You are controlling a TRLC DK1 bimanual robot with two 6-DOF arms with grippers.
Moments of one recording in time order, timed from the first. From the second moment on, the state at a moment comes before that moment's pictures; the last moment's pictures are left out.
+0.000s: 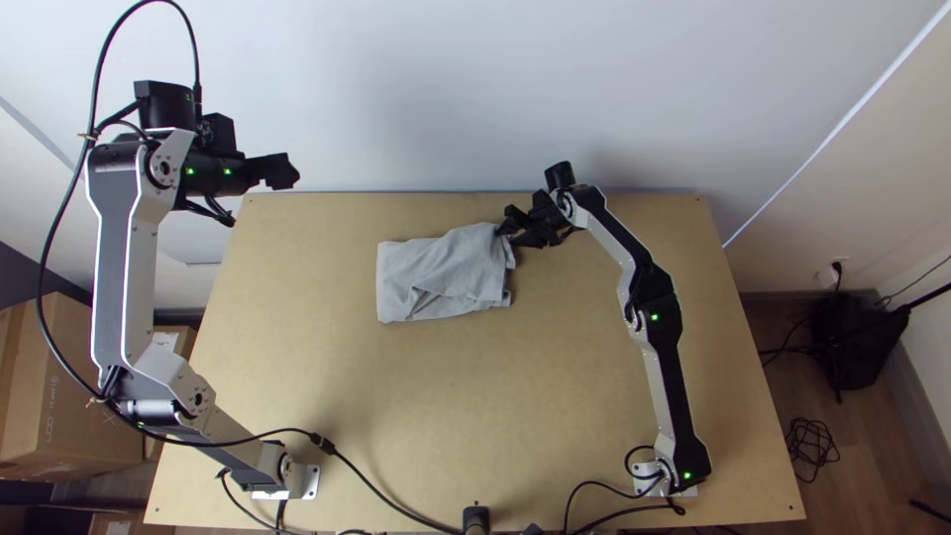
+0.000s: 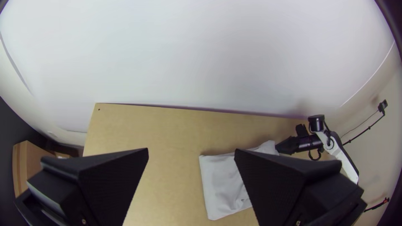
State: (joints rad) left arm 0.08 1.73 2.21 -1.24 0.16 -0.07; right arm 0.34 2.53 2.26 -0.79 -0.63 0.55
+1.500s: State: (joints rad) left arm 0.19 1.68 2.21 -1.25 0.16 -0.03; right arm 0.50 2.50 2.23 -1.03 -0.73 0.38
